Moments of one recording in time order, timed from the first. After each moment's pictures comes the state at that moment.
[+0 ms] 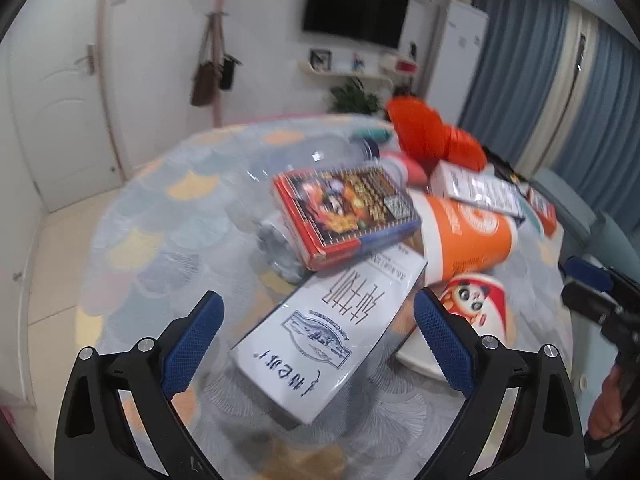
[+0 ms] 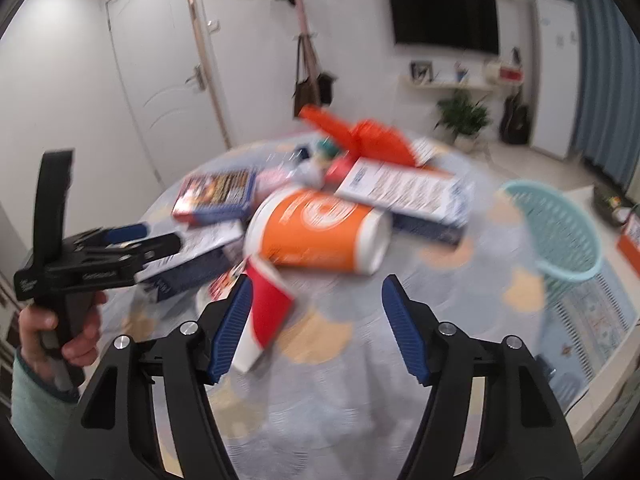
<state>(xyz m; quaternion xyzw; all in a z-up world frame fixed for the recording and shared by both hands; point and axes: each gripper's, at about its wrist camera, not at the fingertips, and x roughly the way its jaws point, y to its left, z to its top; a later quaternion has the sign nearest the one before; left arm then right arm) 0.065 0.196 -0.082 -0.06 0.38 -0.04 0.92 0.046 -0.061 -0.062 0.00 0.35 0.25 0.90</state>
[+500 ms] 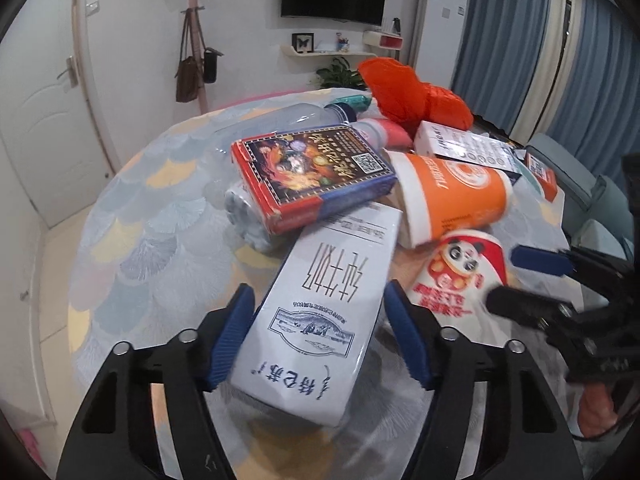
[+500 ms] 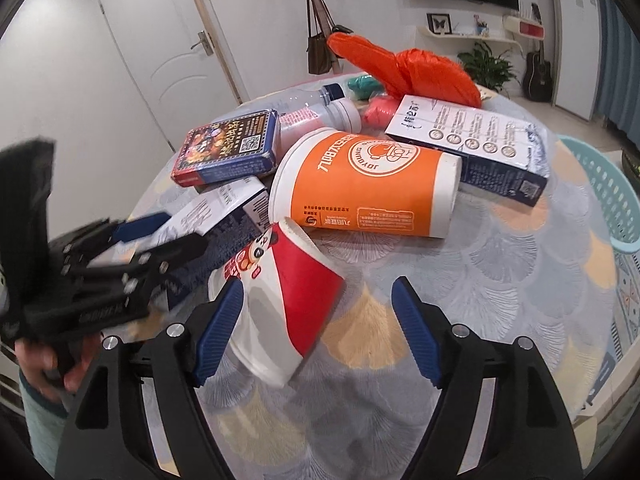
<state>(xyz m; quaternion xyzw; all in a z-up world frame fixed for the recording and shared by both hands) 0.053 0.176 -0.089 -0.01 0.40 -0.05 0.92 0.072 -0.023 -0.097 0.01 0.42 0.27 0.87</state>
